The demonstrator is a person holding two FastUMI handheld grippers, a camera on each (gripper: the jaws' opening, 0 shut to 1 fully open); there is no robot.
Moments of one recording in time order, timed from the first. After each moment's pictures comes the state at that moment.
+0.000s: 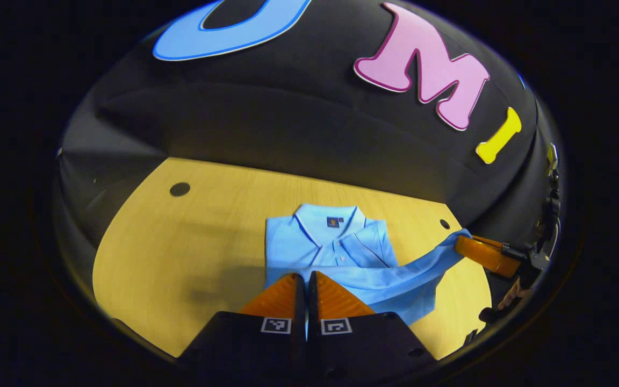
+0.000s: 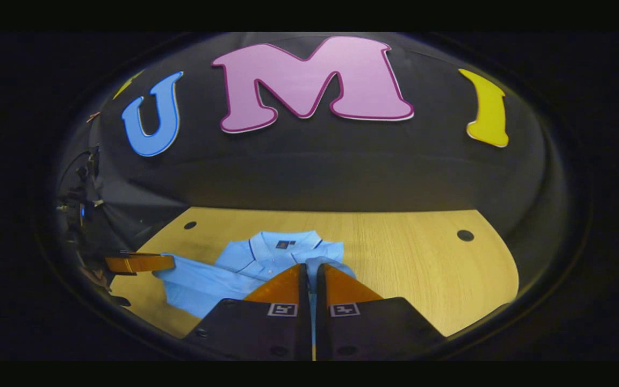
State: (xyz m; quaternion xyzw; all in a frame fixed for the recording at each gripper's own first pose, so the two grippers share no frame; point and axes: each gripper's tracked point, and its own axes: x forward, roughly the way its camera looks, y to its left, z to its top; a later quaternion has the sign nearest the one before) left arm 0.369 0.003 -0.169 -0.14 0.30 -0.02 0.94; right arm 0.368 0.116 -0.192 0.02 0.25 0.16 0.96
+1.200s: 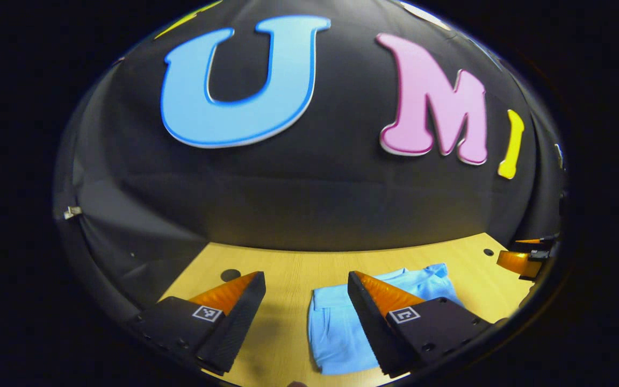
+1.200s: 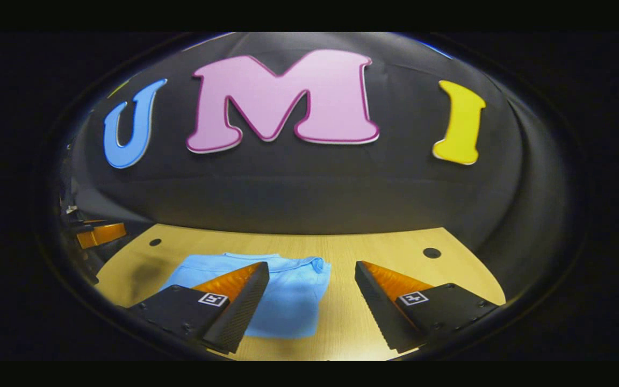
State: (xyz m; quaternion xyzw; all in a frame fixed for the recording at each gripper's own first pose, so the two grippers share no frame) left arm 0.332 0.076 -0.072 -0.04 0.11 0.07 0.99; right arm 0.328 0.067 -0.147 0.00 0.16 0.08 0.98
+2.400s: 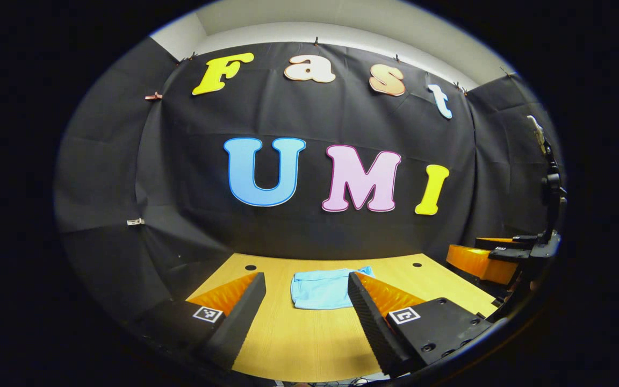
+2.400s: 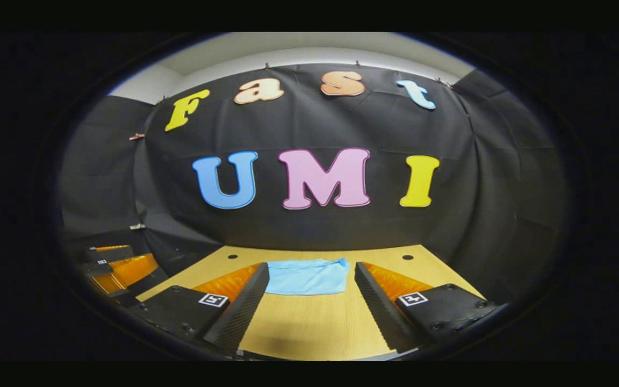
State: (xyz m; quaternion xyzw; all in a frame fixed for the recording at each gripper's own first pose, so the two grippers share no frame) left arm -0.038 -0.012 0.031 -0.05 0.00 0.05 1.00; right arm -0.008 0.082 0.017 0.04 0.05 0.12 0.99
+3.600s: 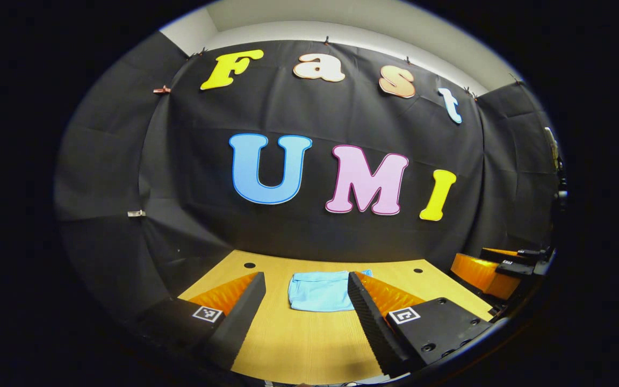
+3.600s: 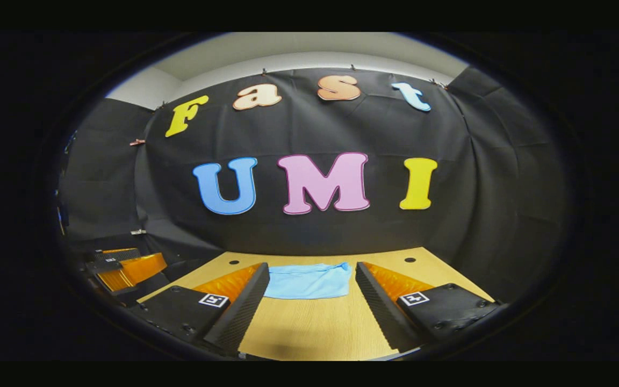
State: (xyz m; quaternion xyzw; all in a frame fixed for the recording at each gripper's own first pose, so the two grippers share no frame) left arm -0.020 -0.013 0.028 -0.06 0.00 0.06 1.00; right arm -0.006 0.086 0.014 0.04 0.04 0.13 0.99
